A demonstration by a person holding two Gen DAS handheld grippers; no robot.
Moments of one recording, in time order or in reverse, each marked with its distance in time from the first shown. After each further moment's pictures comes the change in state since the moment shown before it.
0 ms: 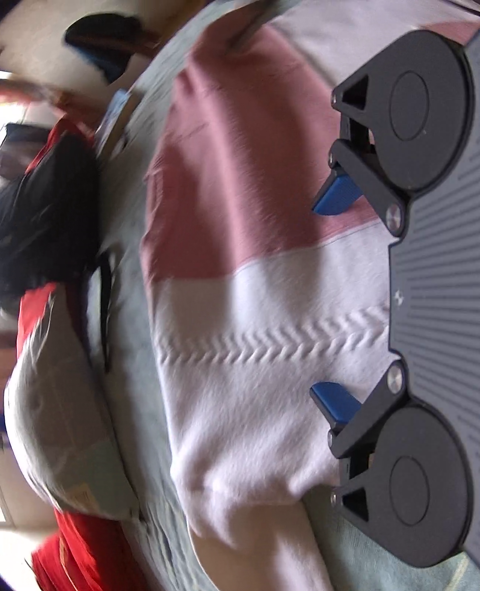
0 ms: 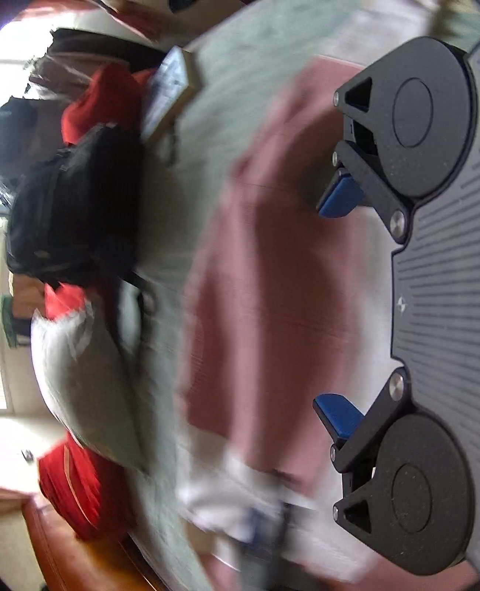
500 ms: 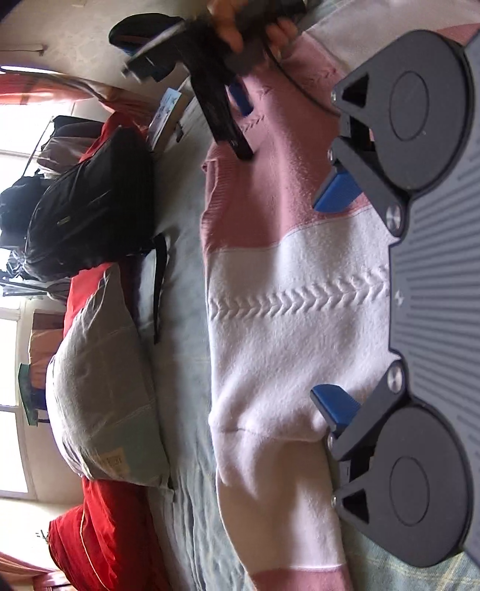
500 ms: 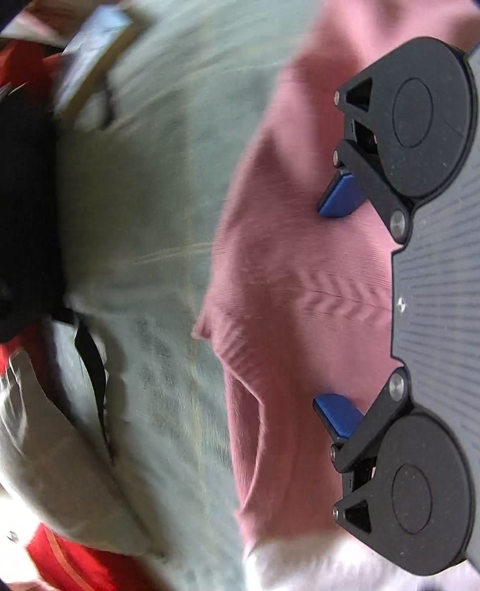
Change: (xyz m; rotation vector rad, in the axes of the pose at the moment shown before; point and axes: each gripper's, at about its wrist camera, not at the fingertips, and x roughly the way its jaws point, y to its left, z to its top) left arm -0.038 0.034 -0.003 -0.096 -0.160 0.008; right arm 0.169 -0.015 0.062 0.138 0.245 -0.003
